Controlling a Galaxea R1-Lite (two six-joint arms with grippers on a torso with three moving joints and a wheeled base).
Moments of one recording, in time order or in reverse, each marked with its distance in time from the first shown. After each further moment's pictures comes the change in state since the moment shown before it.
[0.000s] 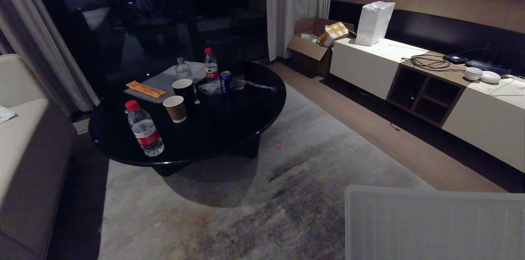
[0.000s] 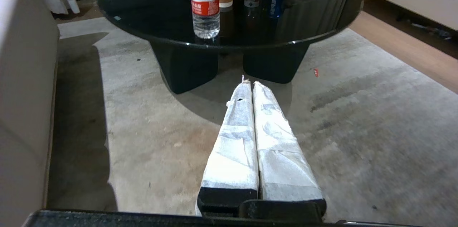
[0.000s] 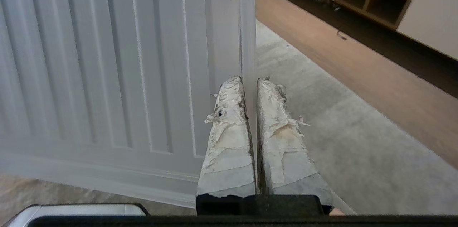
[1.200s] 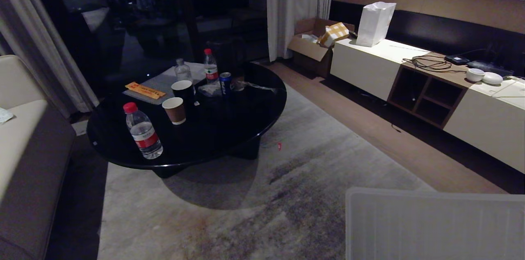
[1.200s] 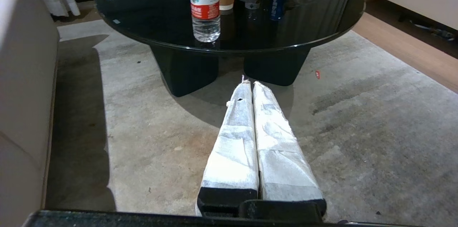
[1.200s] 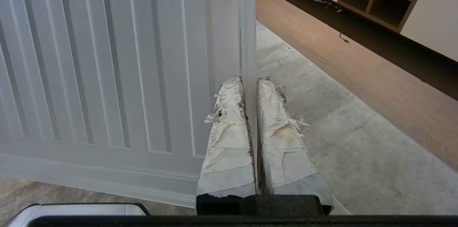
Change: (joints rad) left arm 0.000 0.000 0.000 -0.002 0.001 0.006; right arm 0.000 0.000 0.000 0.000 0.000 0.000
